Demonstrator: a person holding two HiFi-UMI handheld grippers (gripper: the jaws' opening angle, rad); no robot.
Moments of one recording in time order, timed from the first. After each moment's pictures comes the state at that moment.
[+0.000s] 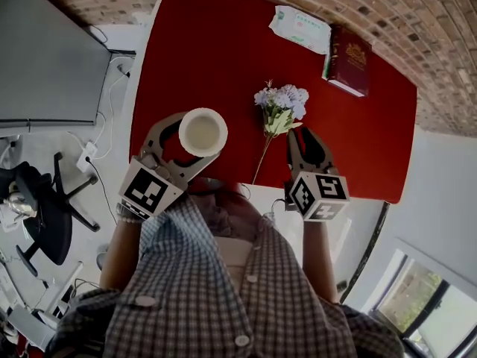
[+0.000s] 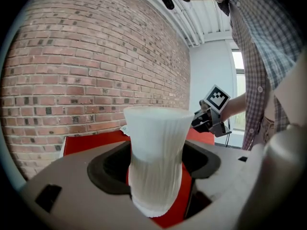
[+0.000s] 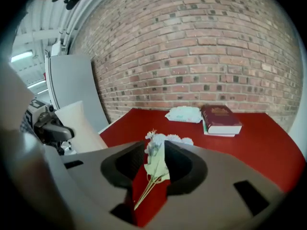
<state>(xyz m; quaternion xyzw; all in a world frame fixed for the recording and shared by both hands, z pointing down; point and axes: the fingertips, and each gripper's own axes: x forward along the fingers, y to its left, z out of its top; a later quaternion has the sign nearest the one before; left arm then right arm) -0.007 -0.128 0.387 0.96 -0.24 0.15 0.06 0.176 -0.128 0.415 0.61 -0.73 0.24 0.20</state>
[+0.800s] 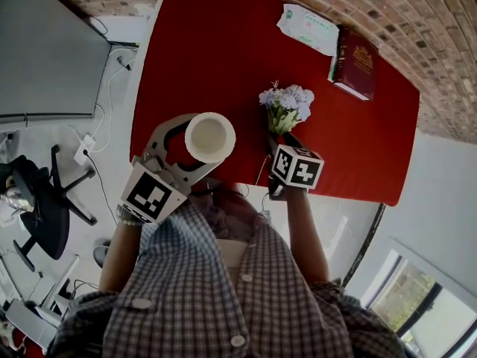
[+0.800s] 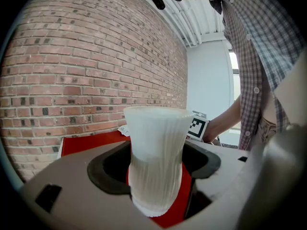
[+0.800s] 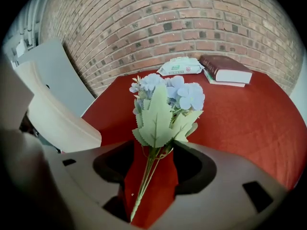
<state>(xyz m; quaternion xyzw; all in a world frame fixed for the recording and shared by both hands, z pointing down) -0.008 -0.127 0.386 0.96 -0.22 0.15 0.06 0.165 -0.127 0.550 0.58 -0.65 0.41 0.28</state>
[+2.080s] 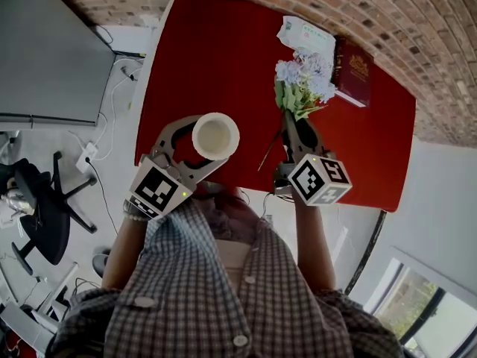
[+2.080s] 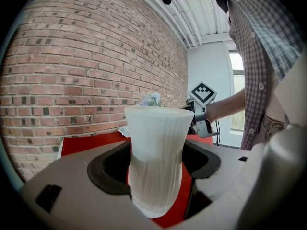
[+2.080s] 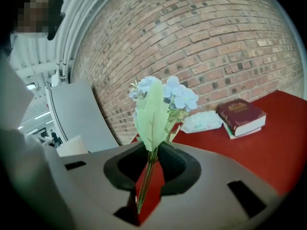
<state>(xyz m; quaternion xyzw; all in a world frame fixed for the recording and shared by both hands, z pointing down) -0.007 -0.128 0.388 0.96 -0.23 0.14 0.06 0.139 -0.183 0.394 0.59 -0.76 0.27 0.04</state>
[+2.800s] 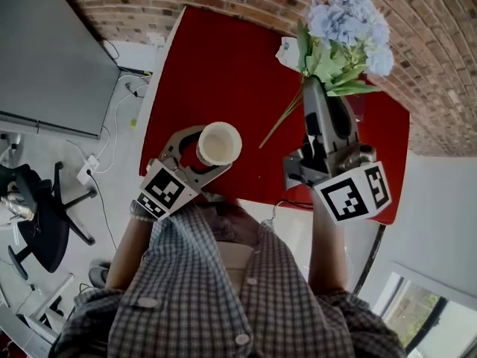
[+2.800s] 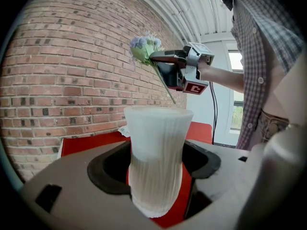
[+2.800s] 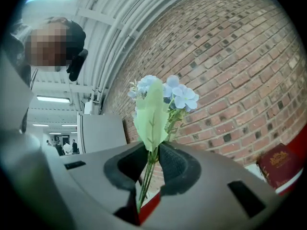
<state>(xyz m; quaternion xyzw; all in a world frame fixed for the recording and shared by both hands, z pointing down) -0.003 -0.127 0.390 0.96 -0.22 0.14 0.06 0.092 -0.206 0.186 0.50 -0.85 0.11 -0.12</state>
